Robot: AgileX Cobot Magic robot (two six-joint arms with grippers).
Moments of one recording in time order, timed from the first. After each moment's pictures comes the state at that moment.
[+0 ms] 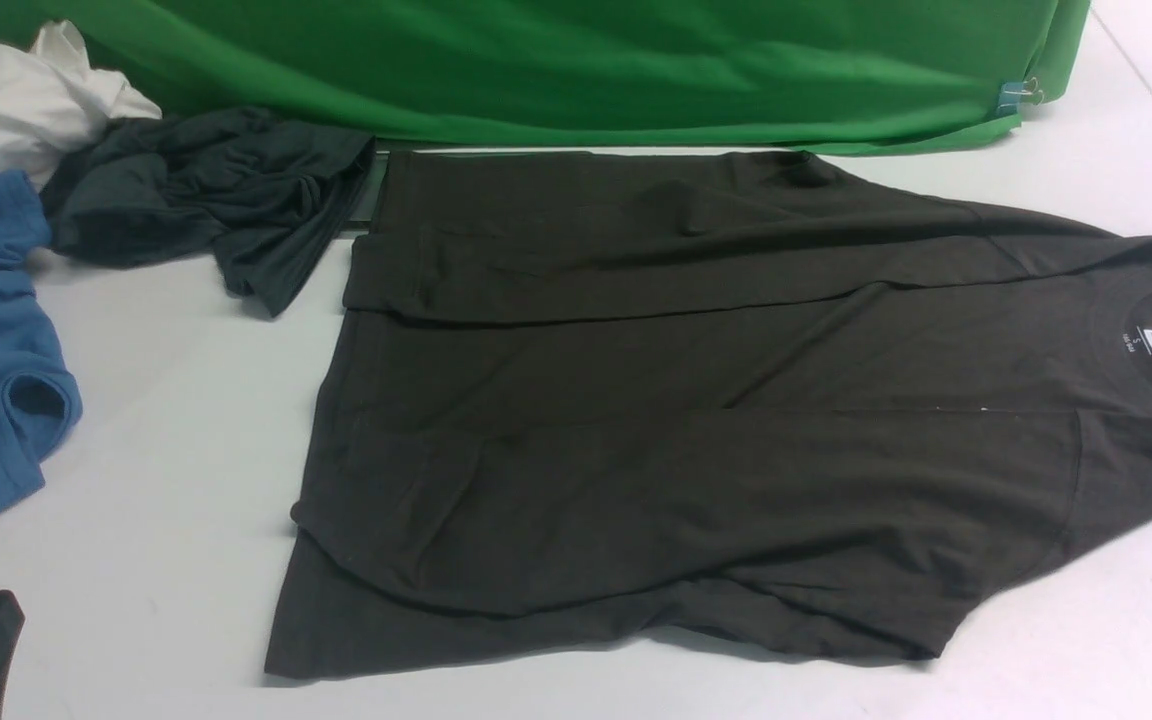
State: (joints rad) right arm -0.04 0.00 0.01 0.13 0.25 -0.19; left arm 0.03 0.00 0.01 0.01 0.26 0.05
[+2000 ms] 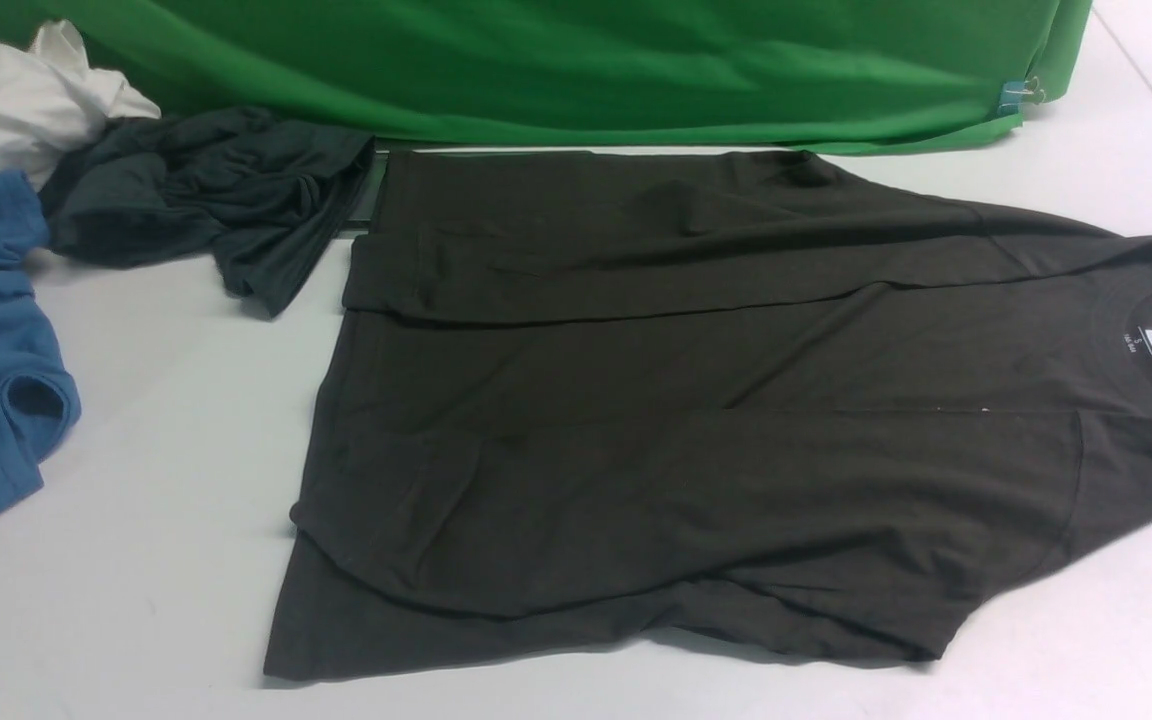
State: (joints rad) right arm -0.04 0.01 0.01 0.13 -0.28 0.39; left arm 0.03 0.01 0.01 0.15 -0.47 -0.35
